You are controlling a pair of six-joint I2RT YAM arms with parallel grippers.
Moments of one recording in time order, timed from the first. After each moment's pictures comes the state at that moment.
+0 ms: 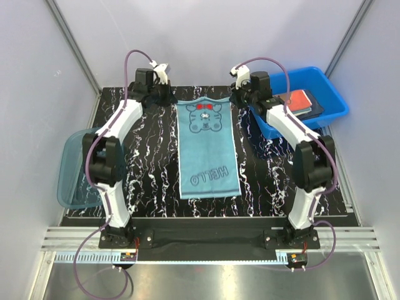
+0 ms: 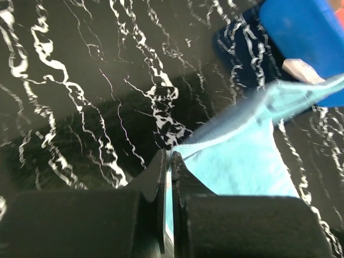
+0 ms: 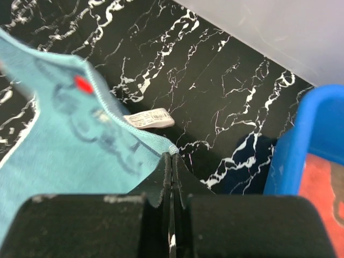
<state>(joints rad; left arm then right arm) -0.20 1.92 1.70 -0.36 0.40 -0.15 0.31 1.86 1.57 -0.14 -0.28 -0.17</state>
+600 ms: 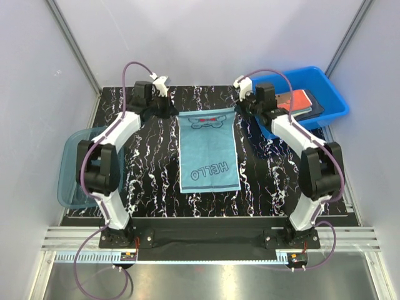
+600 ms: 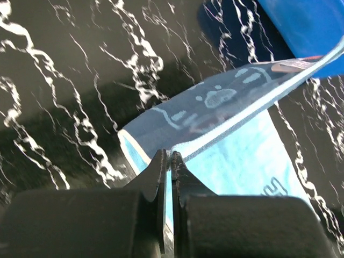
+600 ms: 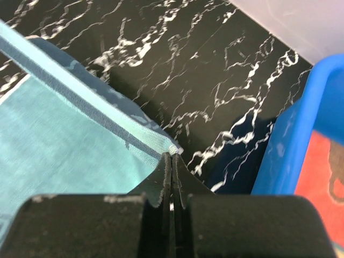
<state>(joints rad) -0.19 1.83 1.45 -0.22 0.47 -0.15 0.29 1.80 1.39 -0.06 -0.30 -0.29</state>
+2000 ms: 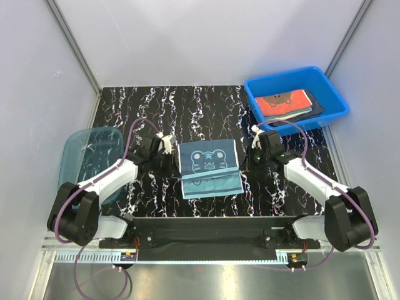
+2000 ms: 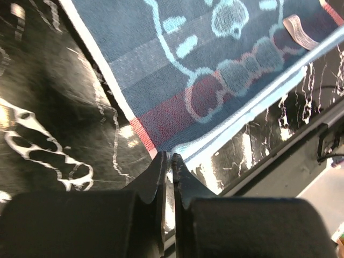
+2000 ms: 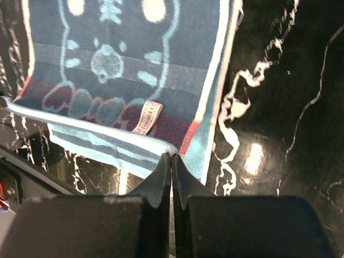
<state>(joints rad) -0.39 1.32 0.72 -0.36 0.44 -0.36 0.39 1.29 0.75 -0.32 -0.28 0.40</state>
